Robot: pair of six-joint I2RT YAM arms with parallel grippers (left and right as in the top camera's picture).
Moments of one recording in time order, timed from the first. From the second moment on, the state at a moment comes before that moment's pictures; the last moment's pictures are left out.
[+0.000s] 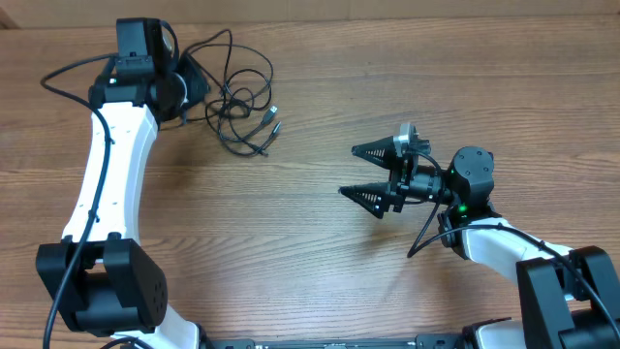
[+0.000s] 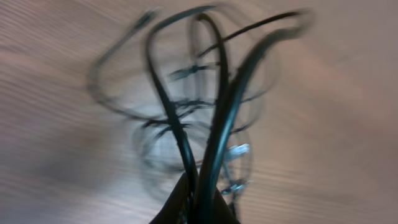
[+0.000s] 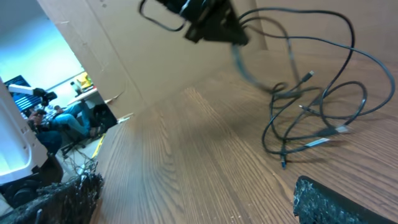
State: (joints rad) left arm 0.04 1.77 1.60 -0.81 0.11 -0.47; right arm 0.20 1.56 0.50 1.00 -1.11 0.33
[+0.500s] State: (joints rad) left arm 0.04 1.77 2.10 -1.22 -0.44 -0.12; right arm 0.20 1.56 0.50 1.01 -1.06 0.33
